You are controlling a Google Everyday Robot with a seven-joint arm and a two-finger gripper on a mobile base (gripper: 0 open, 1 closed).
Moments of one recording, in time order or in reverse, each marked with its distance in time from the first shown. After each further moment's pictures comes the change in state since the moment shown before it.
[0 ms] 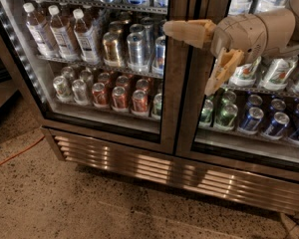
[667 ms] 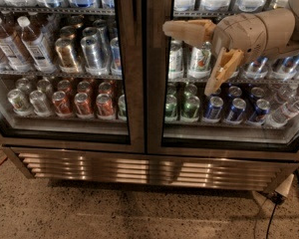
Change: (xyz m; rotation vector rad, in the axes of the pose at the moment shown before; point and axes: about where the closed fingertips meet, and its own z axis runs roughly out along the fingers) arm 0.000 0.000 0.000 0.000 0.000 0.000
